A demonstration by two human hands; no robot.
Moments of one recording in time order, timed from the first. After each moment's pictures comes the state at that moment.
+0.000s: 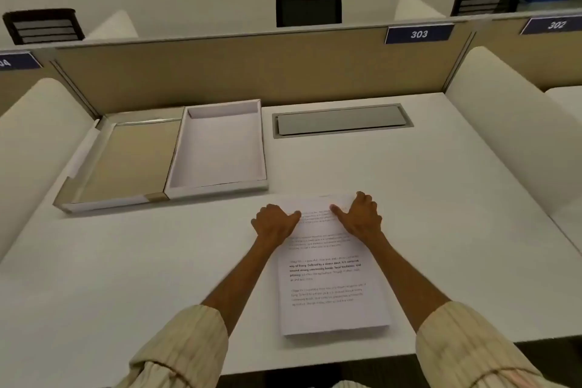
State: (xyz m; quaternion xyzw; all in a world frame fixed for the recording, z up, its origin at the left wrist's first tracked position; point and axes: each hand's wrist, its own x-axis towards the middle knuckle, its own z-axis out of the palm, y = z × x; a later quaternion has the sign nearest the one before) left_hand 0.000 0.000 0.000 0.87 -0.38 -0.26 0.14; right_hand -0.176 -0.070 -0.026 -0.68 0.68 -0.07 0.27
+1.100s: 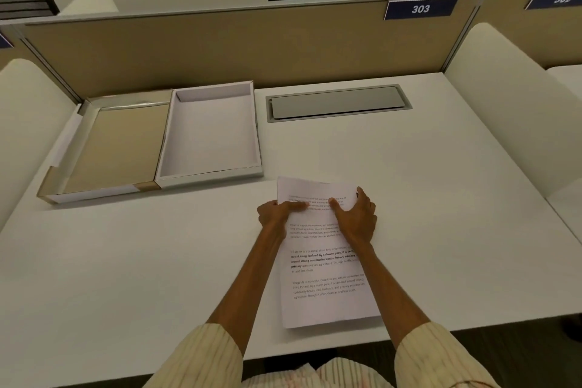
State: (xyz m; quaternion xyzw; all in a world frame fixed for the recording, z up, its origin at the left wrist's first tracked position) left_hand -0.005 -0.002 -0.011 0.70 -0.08 -0.54 0.46; right_hand -0.171 -0.049 -0.066 -0.58 0.72 -0.24 0.29
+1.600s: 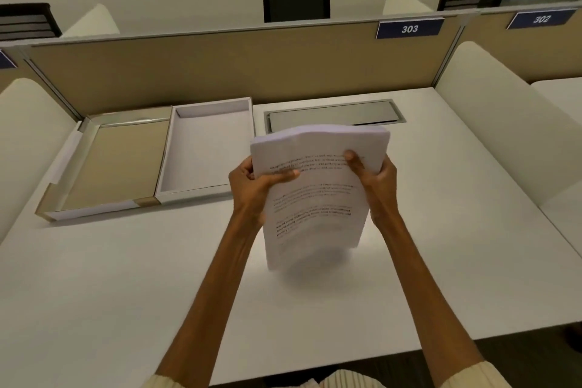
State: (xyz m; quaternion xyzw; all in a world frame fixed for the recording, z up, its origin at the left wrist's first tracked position) left_hand 0.027 0.014 0.108 0.55 -0.32 -0.43 0.64; right_hand -0.174 -0.058 0.084 -0.54 0.43 -0.54 0.48
